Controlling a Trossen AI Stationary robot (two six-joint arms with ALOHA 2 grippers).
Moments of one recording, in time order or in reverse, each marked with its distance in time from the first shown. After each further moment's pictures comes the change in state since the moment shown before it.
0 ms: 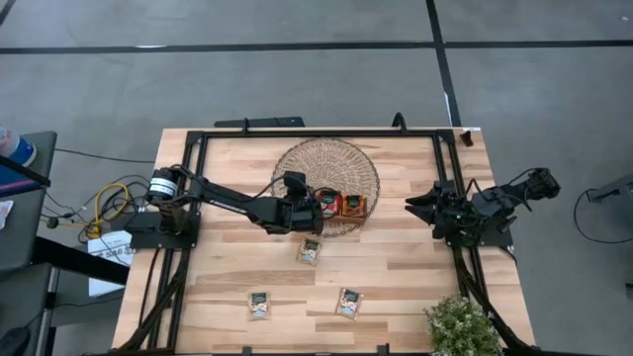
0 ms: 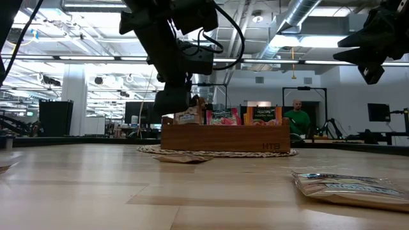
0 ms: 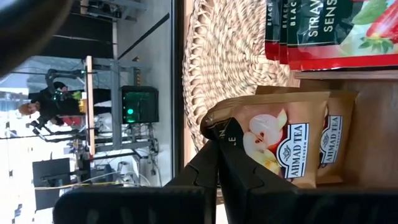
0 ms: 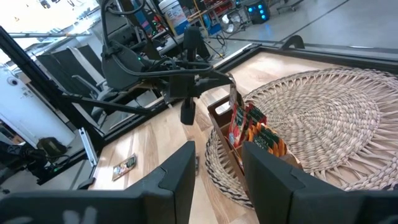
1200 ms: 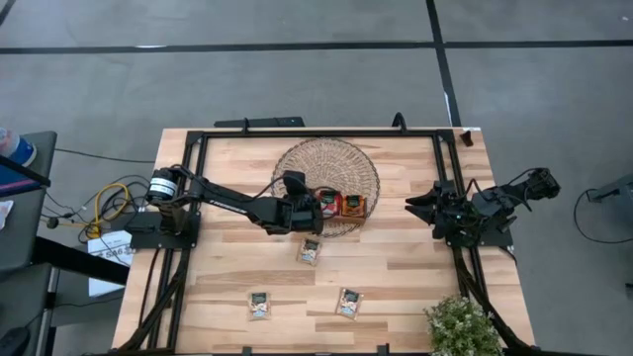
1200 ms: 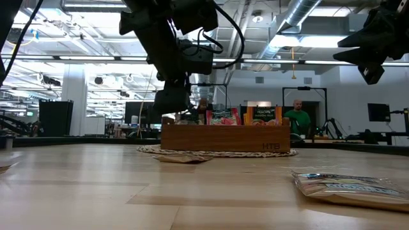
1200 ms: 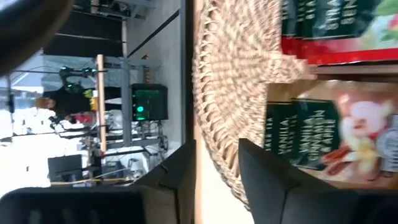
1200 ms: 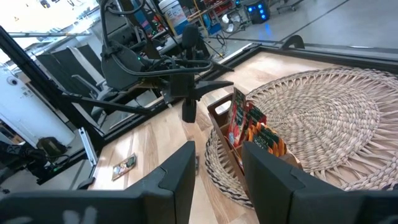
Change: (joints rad) left arm -0.001 0.000 0.000 0.000 -0.040 0.017; right arm 0.000 0.000 0.000 -0.002 0.000 -0.001
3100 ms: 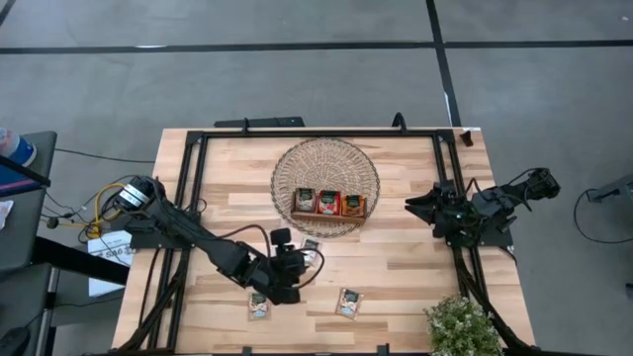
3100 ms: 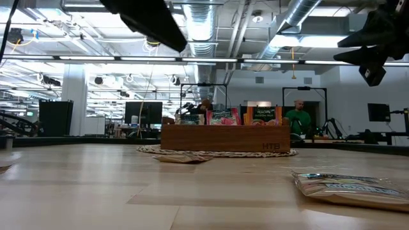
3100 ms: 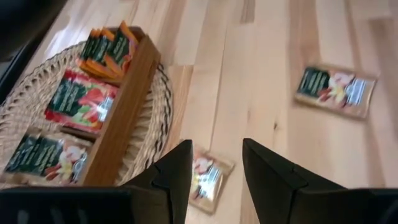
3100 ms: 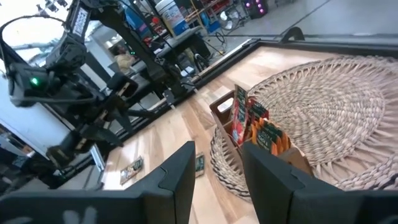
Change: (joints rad) left arm -0.438 -0.161 0.000 0.035 0.388 -0.676; right arm 0.000 0.000 0.000 -0.005 -0.002 0.071
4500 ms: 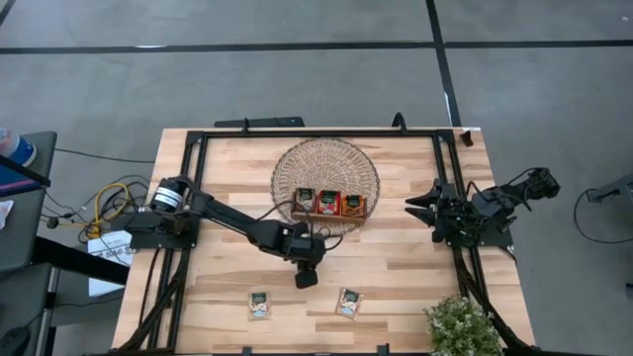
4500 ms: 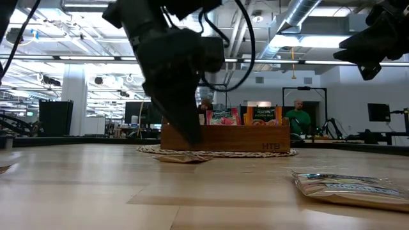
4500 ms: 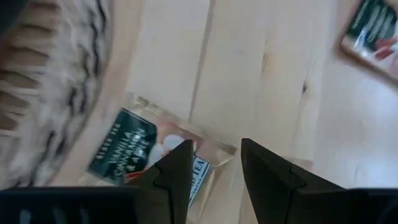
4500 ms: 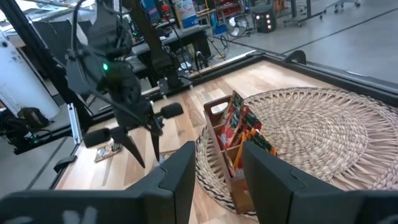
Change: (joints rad) left arm 0.279 0.222 0.011 0.073 0.560 -0.061; right arm 0.005 0.000 0.000 0.001 -0.010 -0.246
